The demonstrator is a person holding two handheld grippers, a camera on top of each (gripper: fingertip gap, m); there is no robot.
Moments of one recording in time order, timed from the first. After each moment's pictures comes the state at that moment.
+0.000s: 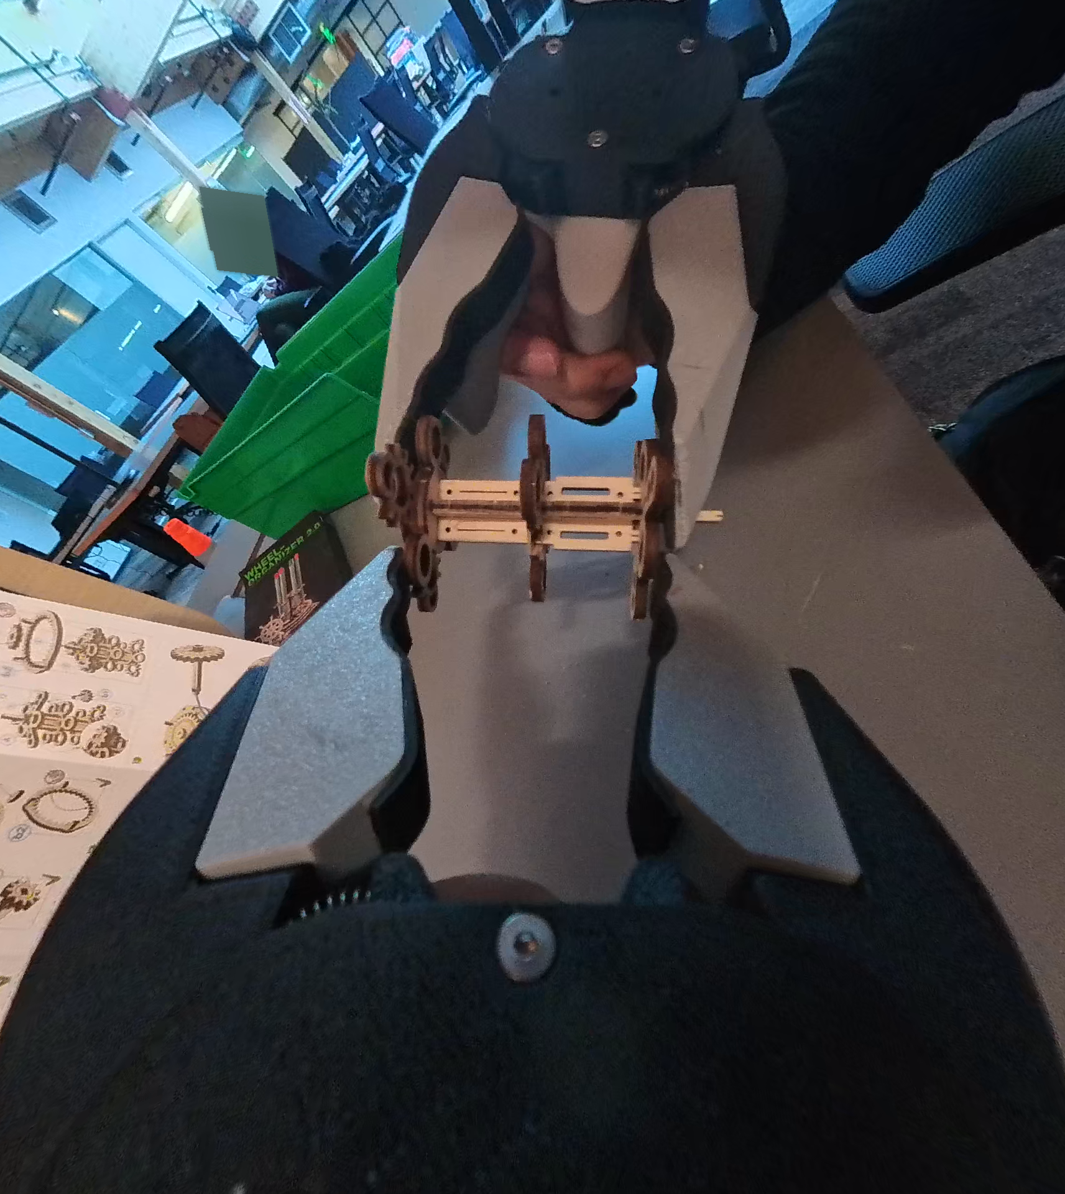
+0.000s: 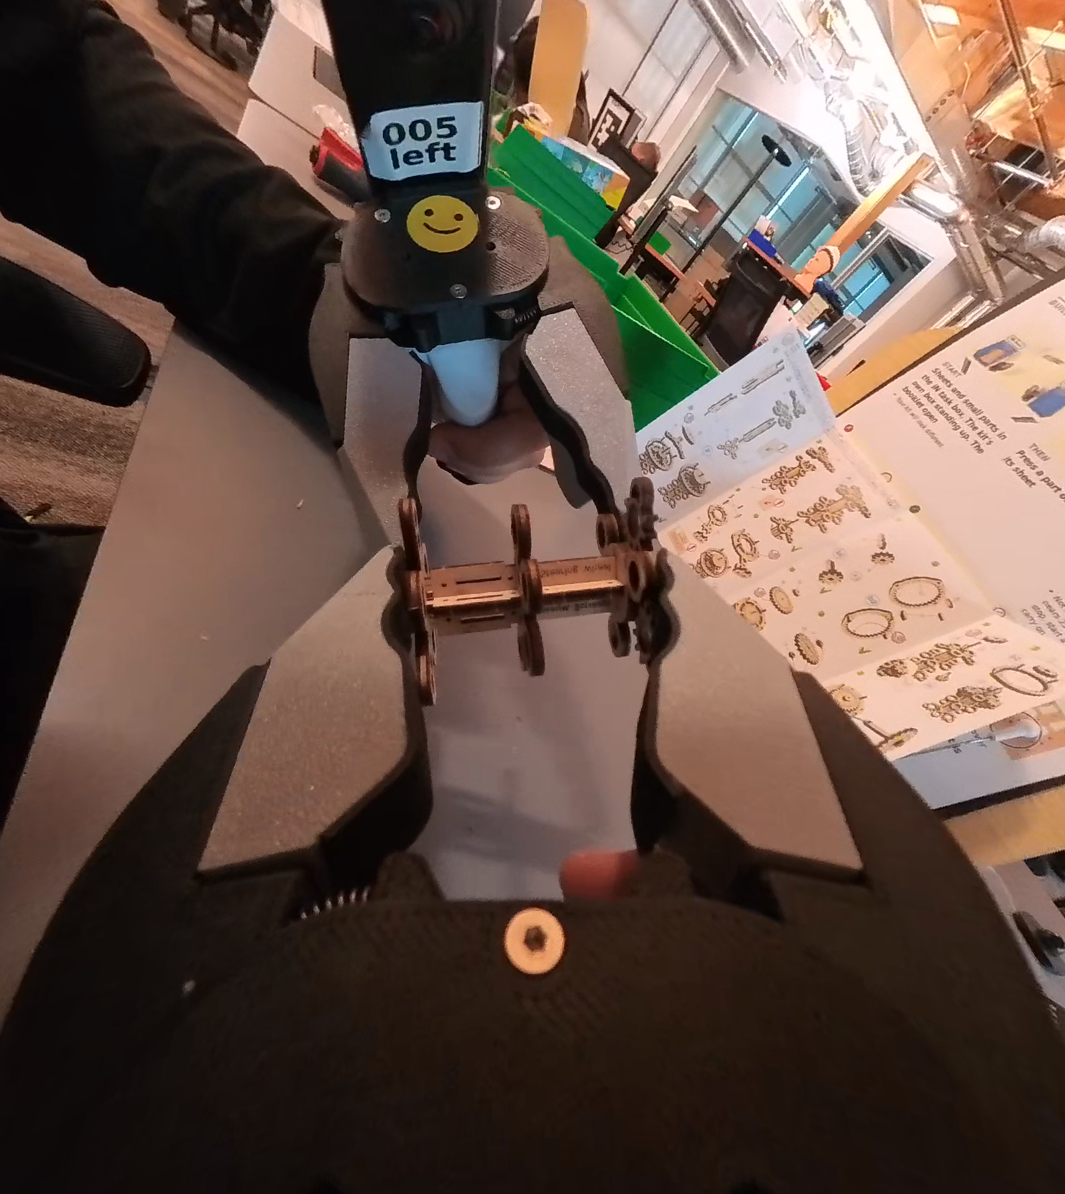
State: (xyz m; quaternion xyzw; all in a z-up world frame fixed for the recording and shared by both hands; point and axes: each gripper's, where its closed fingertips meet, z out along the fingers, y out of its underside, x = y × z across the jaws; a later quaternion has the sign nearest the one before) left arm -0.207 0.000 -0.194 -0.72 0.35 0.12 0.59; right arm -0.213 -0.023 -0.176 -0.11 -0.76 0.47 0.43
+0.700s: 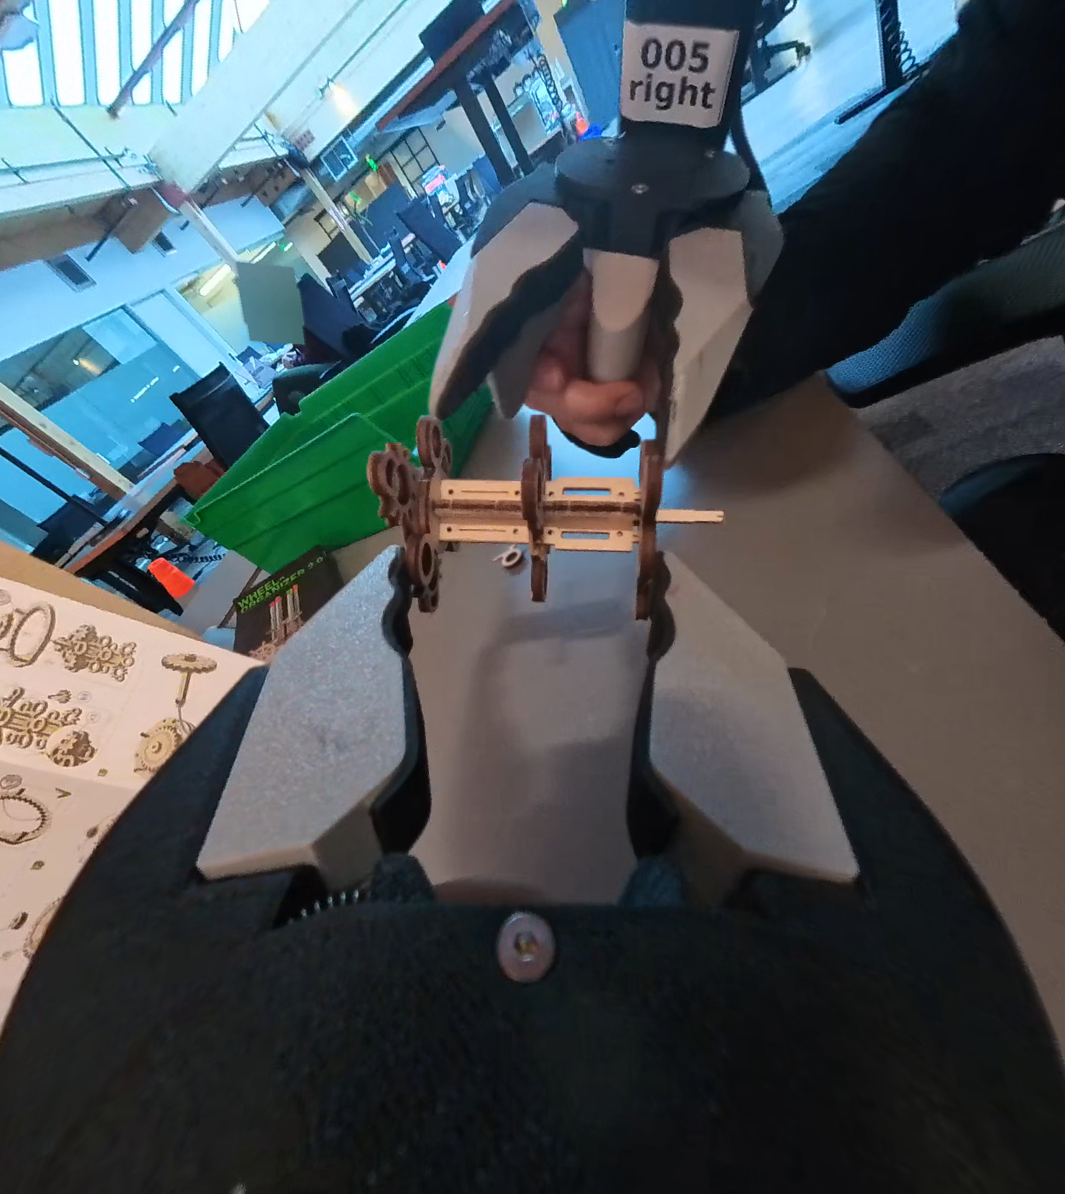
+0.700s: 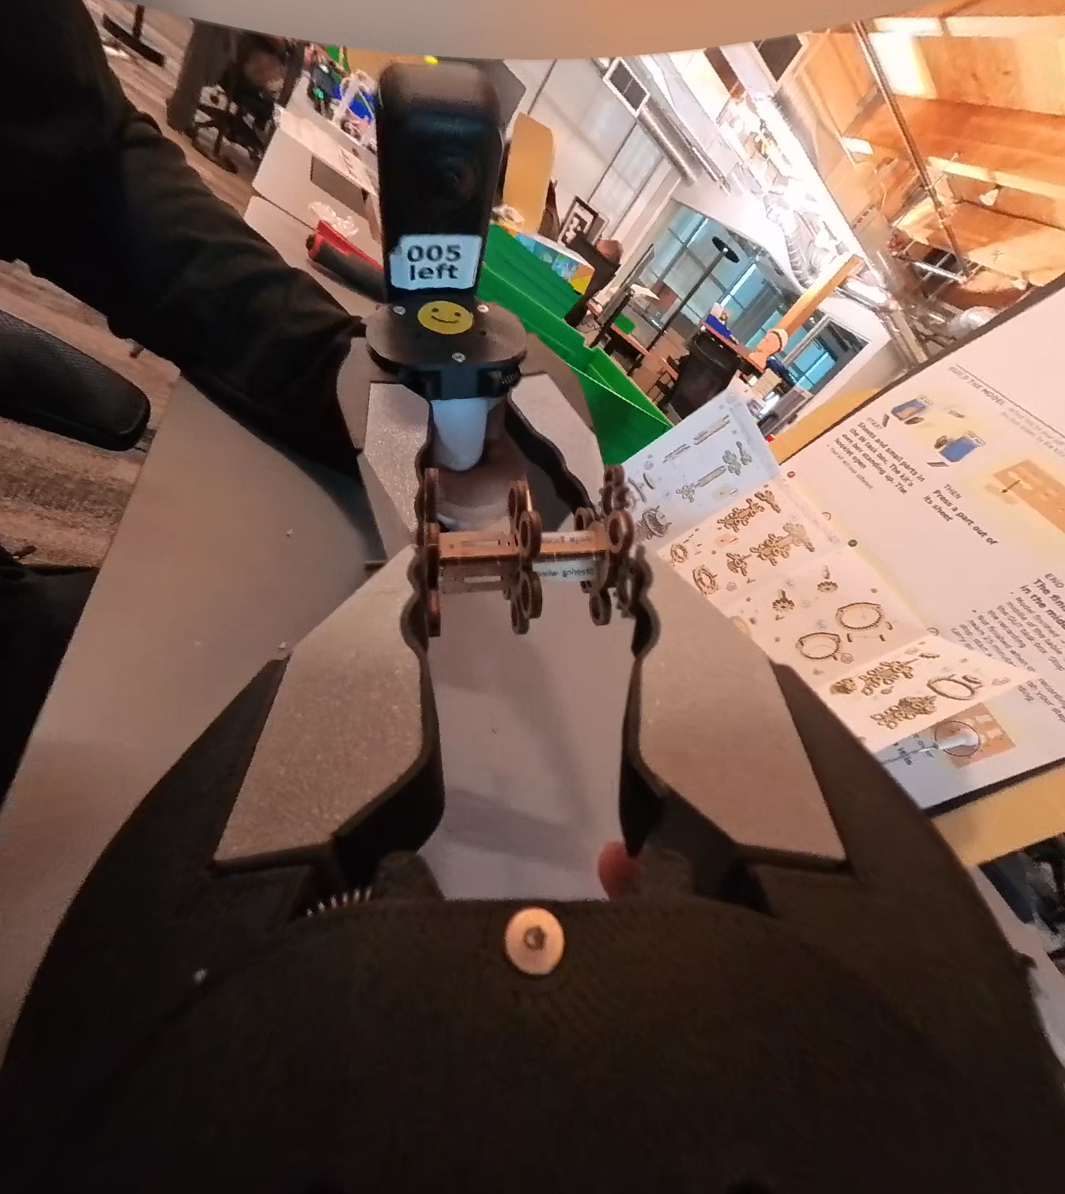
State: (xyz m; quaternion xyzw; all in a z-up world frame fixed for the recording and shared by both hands) left arm -0.214 -0.002 -0.184 -0.68 0.33 0.07 0.65; right arm -0.202 -0.010 -0.159 -0.09 -0.72 0.51 0.46
